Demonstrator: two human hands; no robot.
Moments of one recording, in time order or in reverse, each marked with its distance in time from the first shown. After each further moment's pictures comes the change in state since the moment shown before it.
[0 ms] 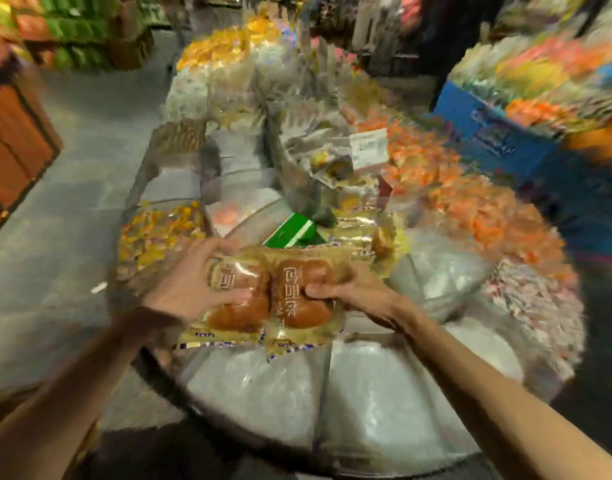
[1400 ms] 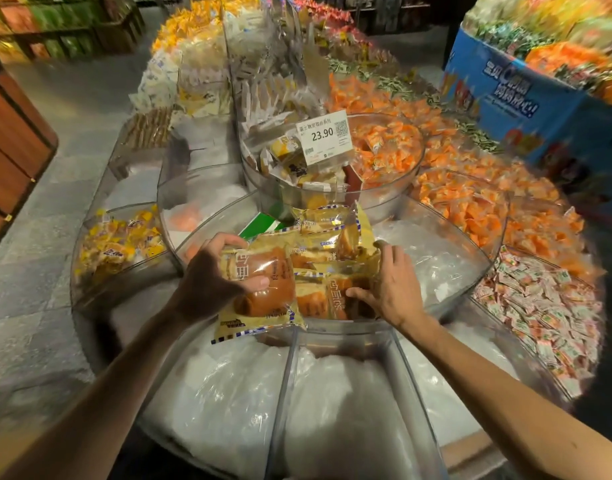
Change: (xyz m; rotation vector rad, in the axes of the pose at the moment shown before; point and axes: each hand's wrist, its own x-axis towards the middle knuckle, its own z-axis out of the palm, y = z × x) left_hand 0.100 0.057 0.106 -0.123 0.013 0.136; right_hand 0.058 0.094 -0.160 -1.007 0.509 -0.220
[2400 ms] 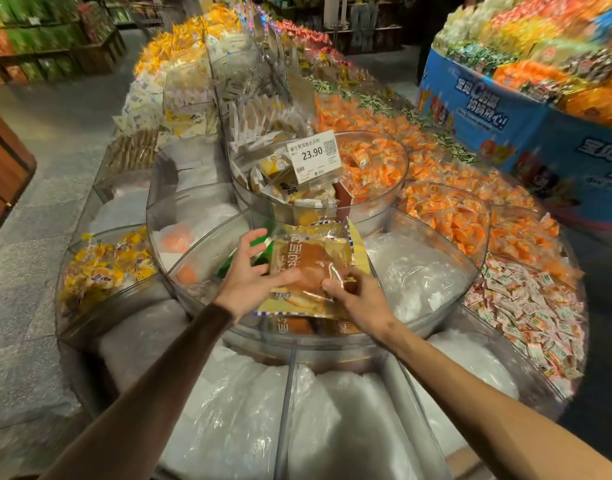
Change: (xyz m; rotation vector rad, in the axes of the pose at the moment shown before) left_hand 0.041 0.015 0.037 -0.438 -0.062 -0.350; right_hand -0.003 -0.069 -0.019 0.918 -0.194 0.404
